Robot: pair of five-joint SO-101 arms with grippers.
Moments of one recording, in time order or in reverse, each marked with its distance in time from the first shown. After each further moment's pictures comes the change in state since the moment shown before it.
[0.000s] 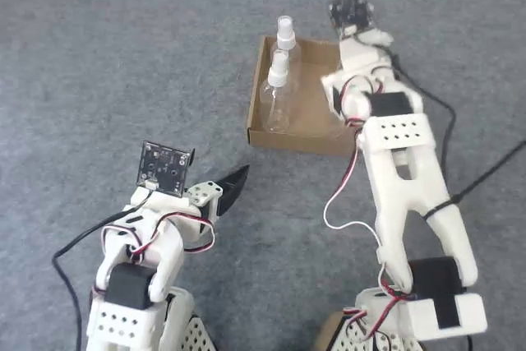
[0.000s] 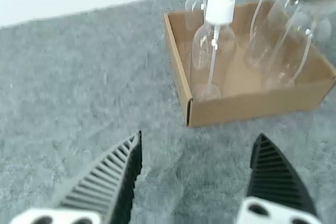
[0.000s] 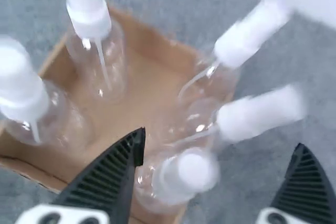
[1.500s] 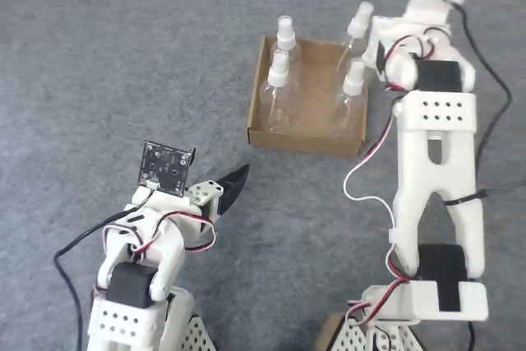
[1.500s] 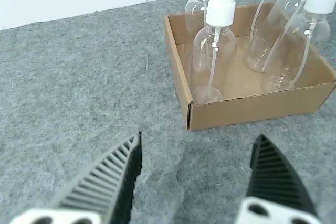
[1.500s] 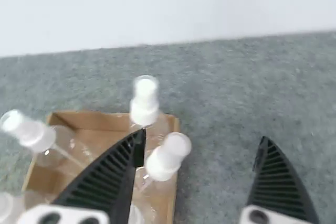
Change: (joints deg) left arm 0.0 0.0 0.7 -1.0 0.0; right arm 8.7 4.6 -20.4 6.9 -17.8
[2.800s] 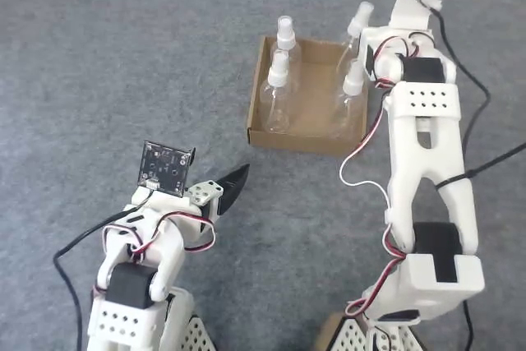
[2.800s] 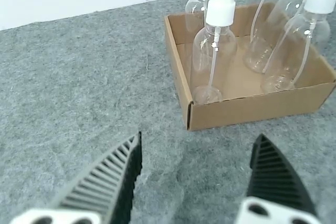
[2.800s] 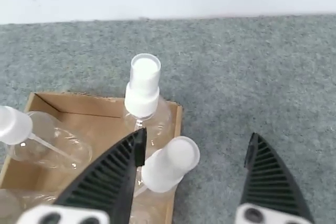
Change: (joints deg) left arm 0.0 0.0 0.0 0.0 0.0; right arm -0.5 8.2 0.9 -4.7 1.9
